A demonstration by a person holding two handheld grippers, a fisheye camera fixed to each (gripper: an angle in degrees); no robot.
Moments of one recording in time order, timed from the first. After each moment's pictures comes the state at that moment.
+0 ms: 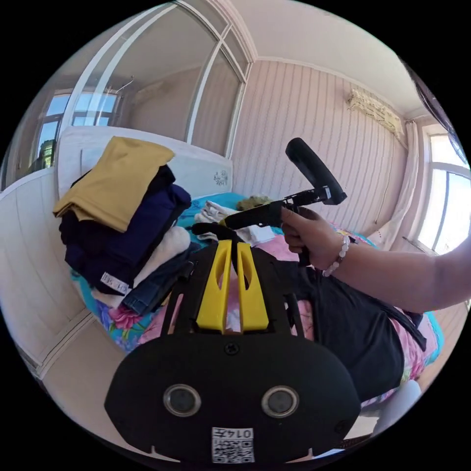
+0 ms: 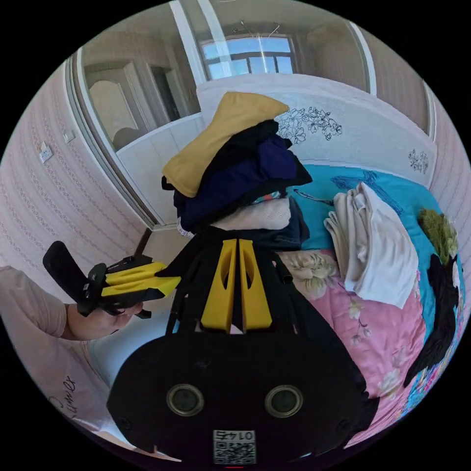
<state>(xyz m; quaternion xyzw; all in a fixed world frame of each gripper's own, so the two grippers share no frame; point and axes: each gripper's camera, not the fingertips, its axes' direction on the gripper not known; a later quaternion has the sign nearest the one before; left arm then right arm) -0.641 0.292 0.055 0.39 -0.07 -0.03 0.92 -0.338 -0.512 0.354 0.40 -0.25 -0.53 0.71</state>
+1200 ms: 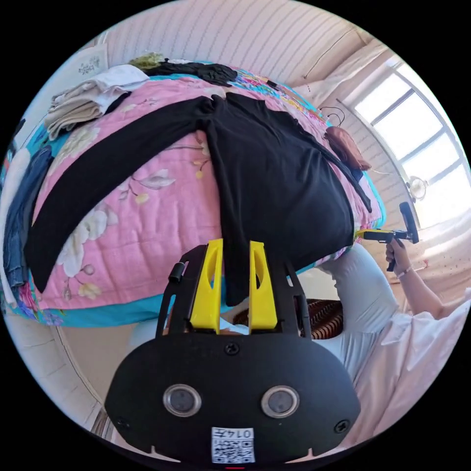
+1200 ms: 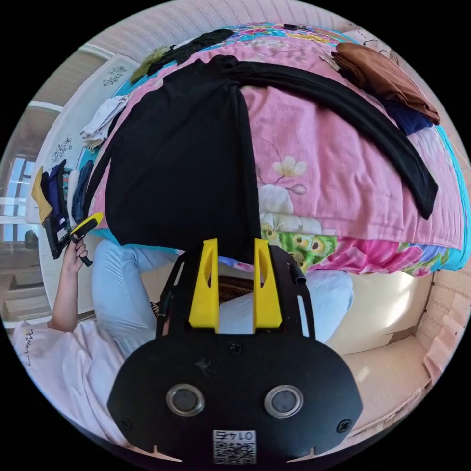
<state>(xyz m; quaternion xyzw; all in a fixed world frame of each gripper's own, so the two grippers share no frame) -0.409 0.261 0.220 -0.08 0.13 0.22 0.96 0.241 -0.183 0.643 0.16 -0.36 0.11 0.91</state>
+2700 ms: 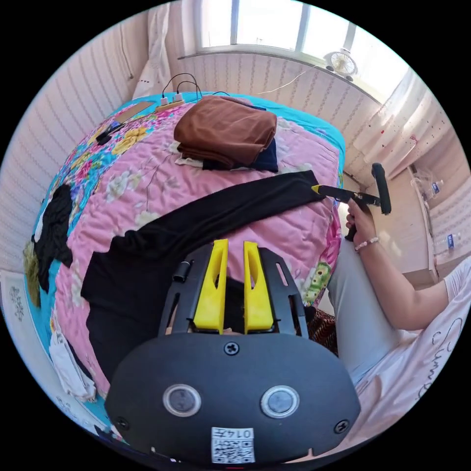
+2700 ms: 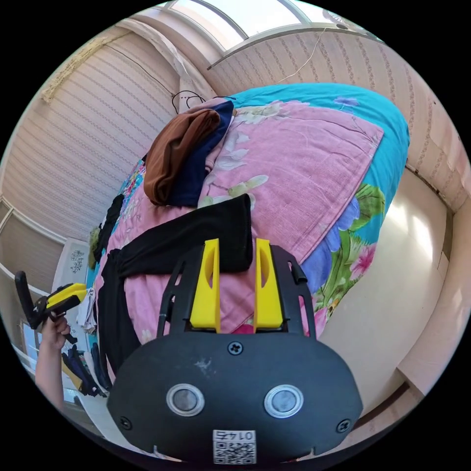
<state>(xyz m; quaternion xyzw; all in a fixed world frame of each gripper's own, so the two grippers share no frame) 0.343 0.129 0.316 -0.06 0.07 0.60 0.79 0.774 0.070 0.579 0.33 -0.34 0.51 0.71</state>
